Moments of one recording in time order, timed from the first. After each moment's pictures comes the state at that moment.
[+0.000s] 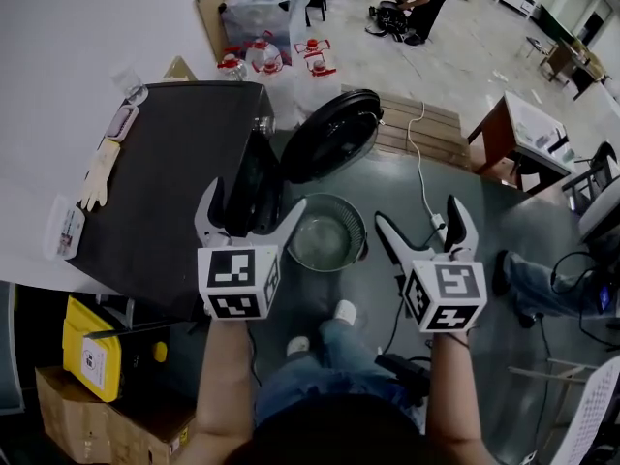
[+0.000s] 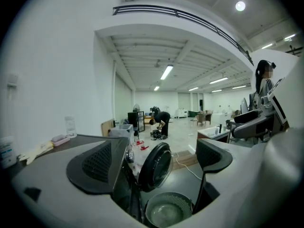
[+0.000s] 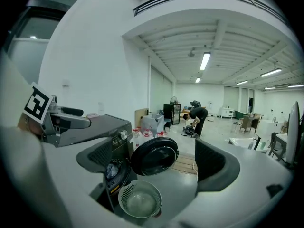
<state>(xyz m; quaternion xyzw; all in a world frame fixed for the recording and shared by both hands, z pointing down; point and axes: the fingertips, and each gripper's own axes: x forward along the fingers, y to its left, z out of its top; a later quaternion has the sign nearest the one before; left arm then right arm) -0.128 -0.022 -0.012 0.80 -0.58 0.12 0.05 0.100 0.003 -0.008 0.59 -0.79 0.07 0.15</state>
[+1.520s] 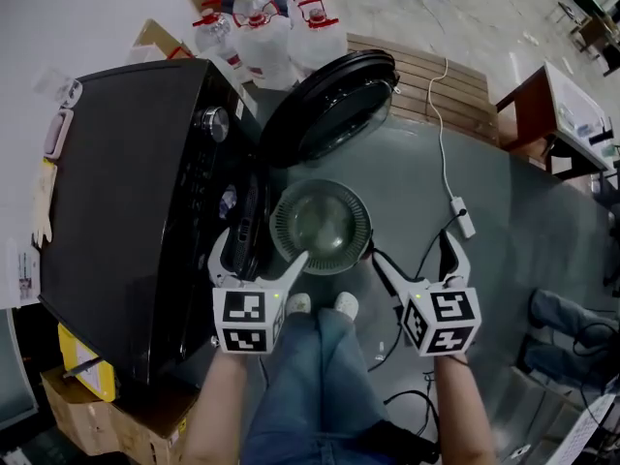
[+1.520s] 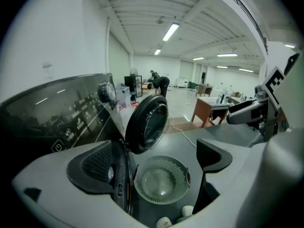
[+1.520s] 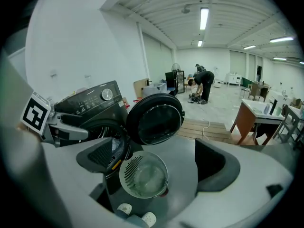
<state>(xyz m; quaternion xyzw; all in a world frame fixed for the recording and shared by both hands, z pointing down) -0.085 -0.083 0.228 0.77 -0.54 0.28 0.20 0.142 -0.084 0.215 0.53 -0.78 0.24 0.24</state>
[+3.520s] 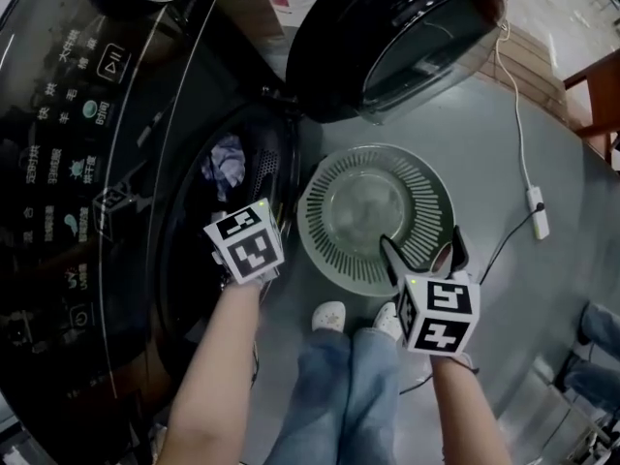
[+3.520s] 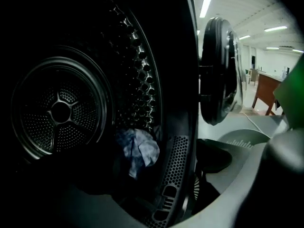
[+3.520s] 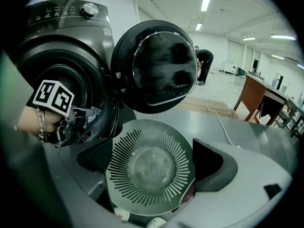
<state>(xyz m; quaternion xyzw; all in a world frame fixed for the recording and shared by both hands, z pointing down) -0.282 -0.178 0.540 0.56 -0.74 0.31 0.22 0.038 -0.115 0.519 0.54 -0.73 0.28 0.31</state>
